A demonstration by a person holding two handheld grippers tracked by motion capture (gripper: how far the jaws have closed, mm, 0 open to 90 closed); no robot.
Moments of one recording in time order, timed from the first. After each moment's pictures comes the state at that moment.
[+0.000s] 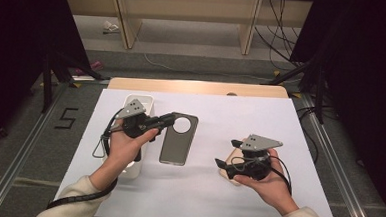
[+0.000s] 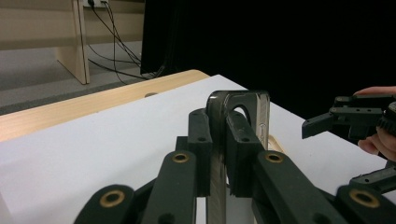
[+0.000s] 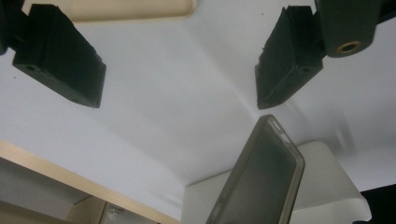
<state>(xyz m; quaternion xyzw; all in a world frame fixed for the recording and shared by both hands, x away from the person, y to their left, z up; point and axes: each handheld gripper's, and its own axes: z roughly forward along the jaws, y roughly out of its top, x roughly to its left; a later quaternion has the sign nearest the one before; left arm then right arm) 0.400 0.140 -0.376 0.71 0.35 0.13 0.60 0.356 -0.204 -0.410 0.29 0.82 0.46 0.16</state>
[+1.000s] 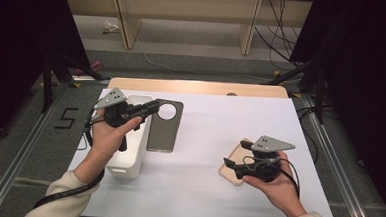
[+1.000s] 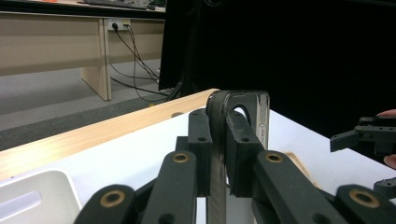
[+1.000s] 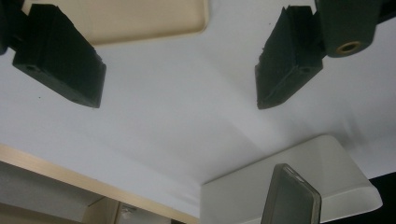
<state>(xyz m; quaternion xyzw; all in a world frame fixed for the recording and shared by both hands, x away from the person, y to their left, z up) 0.407 0.176 -0.353 0.69 0.35 0.17 0.61 0.351 -0.225 -0.410 0.32 0.81 0.47 0.17</state>
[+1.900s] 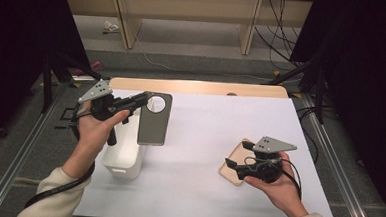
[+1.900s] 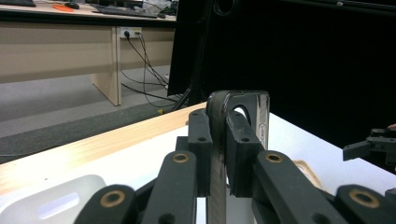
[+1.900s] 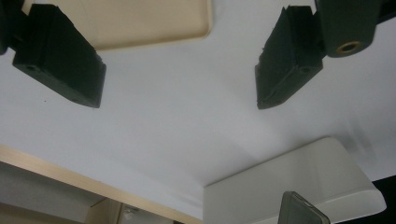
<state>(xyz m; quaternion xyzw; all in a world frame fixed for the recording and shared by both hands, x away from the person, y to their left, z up) 0.412 0.206 -0.338 0.68 0.36 0.18 0.61 0.350 -0.228 -0.411 0.32 0.81 0.47 0.17</state>
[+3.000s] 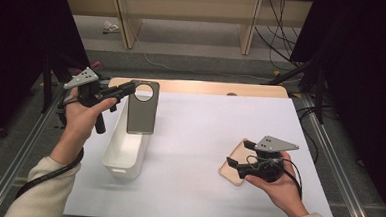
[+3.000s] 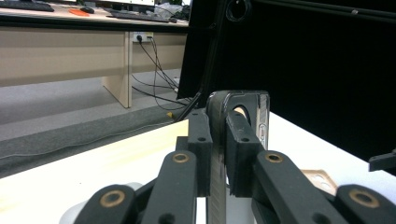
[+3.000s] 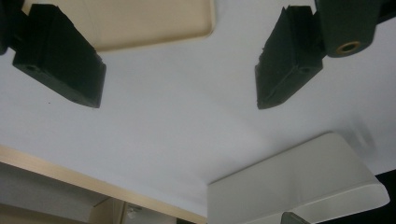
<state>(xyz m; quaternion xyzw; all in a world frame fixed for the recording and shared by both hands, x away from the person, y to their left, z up) 0.439 0.239 -0.328 0.67 0.37 0.19 0.61 0.351 -0.232 -0.411 0.33 0.80 0.47 0.17</state>
